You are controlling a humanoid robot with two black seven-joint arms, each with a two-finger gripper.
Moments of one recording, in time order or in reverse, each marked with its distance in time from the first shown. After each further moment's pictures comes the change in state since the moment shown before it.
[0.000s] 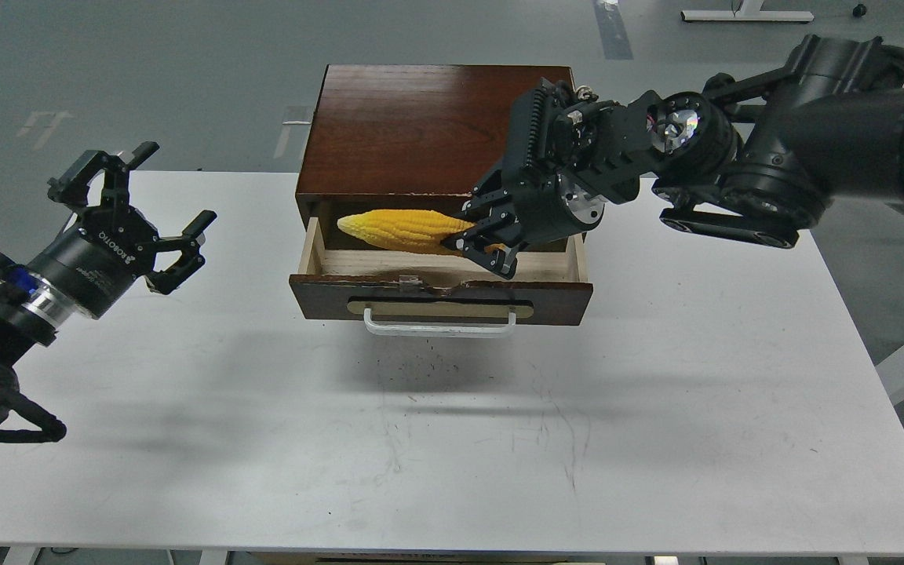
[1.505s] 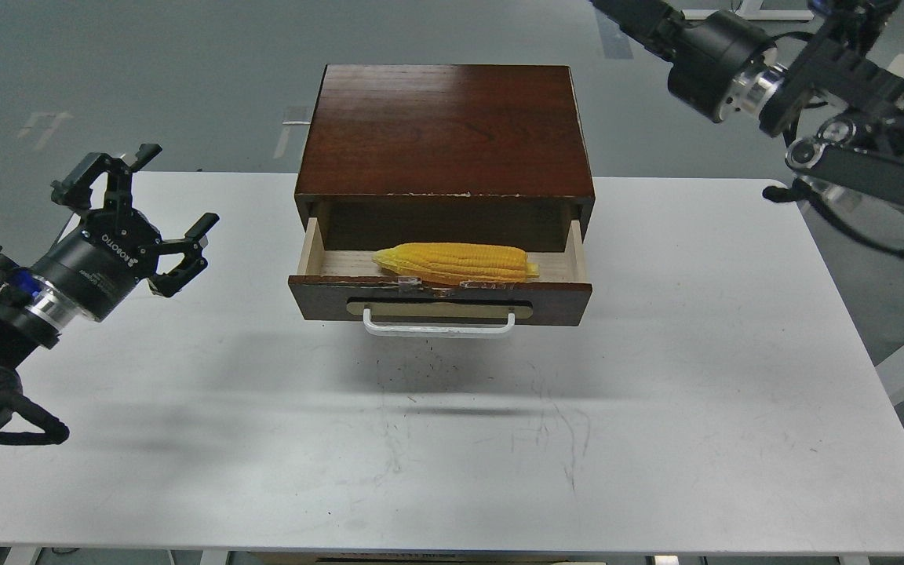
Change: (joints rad) left arm 0.003 -0.009 0.011 0.003 0.000 0.000 0.000; right arm -0.582 -0.524 0.896 0.040 0.878 0.008 0.000
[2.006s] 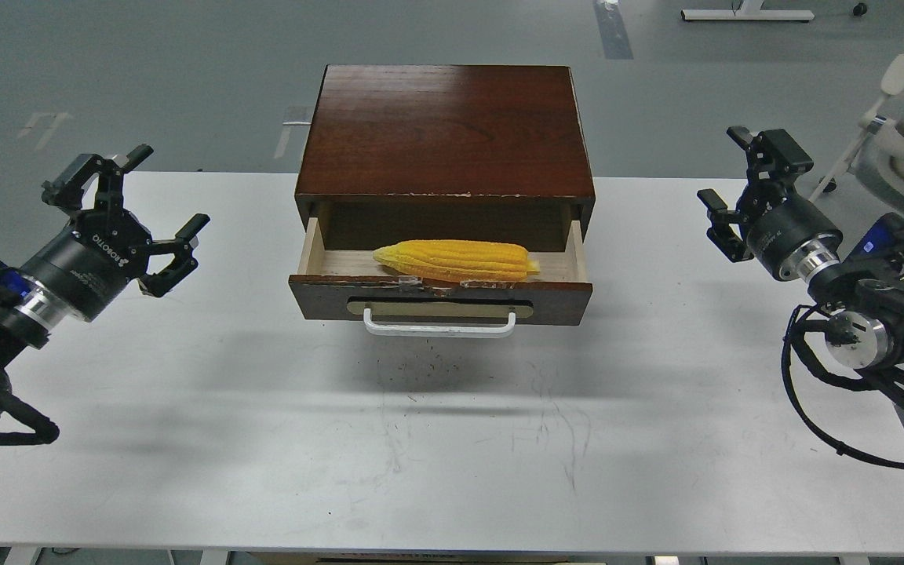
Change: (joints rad) left arm 0.001 0.037 -0.003 0.010 0.001 0.000 0.000; right arm -0.460 0.025 0.285 -0.189 0.374 0.360 0.000
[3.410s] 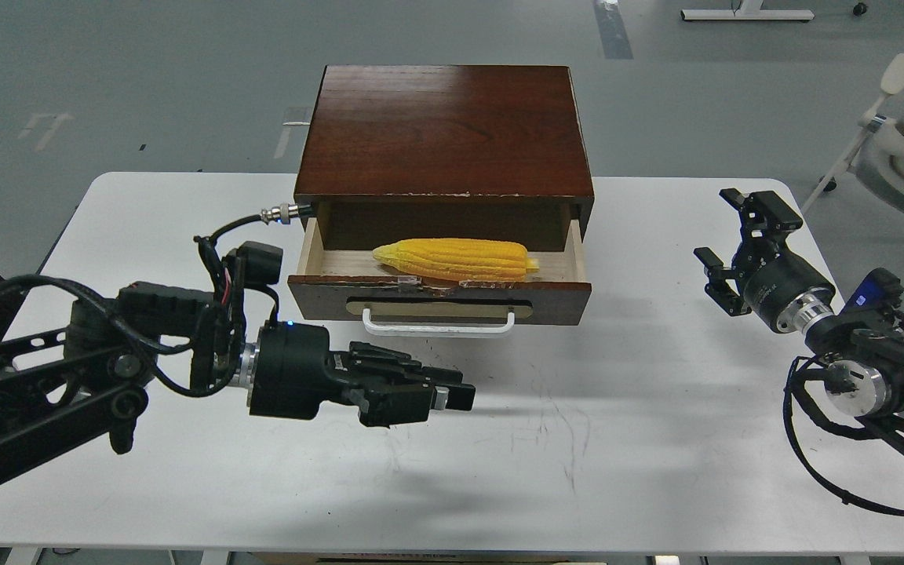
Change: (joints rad) left arm -0.190 -0.128 0.162 -0.547 1.444 0.000 0.000; right arm -0.086 0.006 -0.021 -0.006 -0.007 0.006 0.000
